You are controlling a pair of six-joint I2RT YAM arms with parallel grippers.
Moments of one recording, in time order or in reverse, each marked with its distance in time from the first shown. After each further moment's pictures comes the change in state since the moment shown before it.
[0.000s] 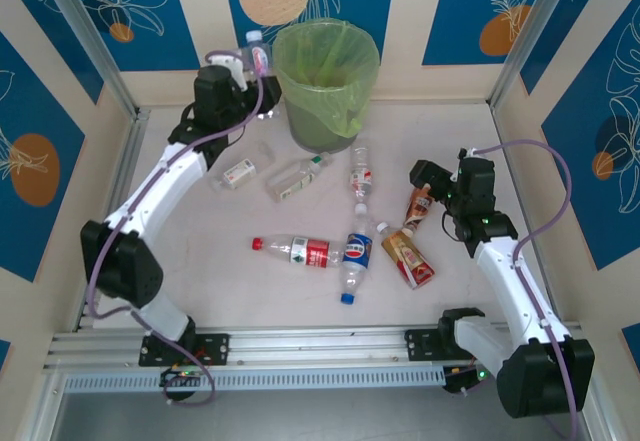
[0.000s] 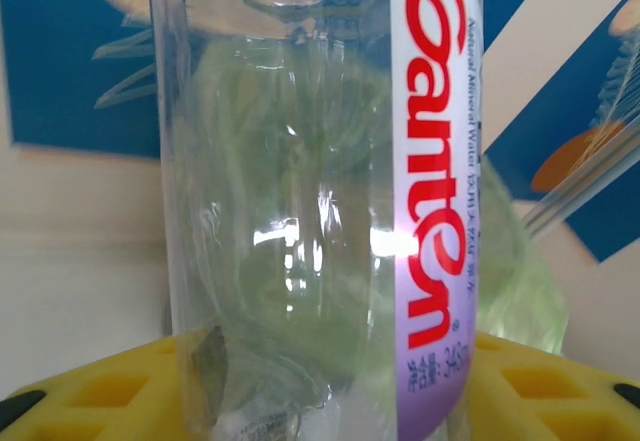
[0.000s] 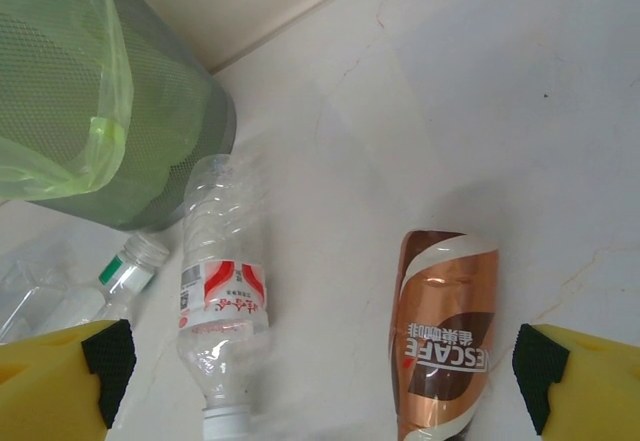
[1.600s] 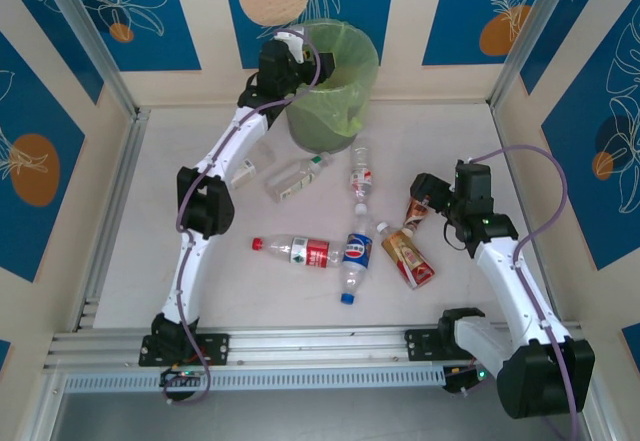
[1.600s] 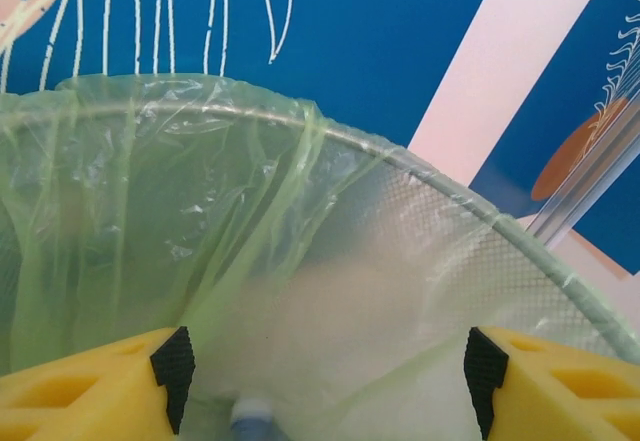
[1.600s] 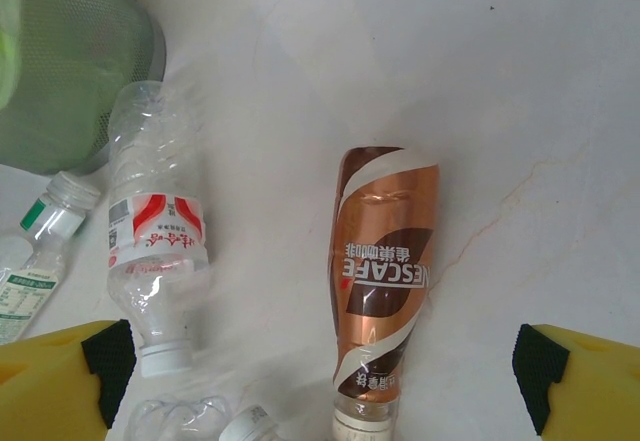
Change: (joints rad) left arm -0.058 0.773 0.867 -0.006 0.088 0.124; right arm 0.000 0.004 0.000 -0.158 0.026 -0.014
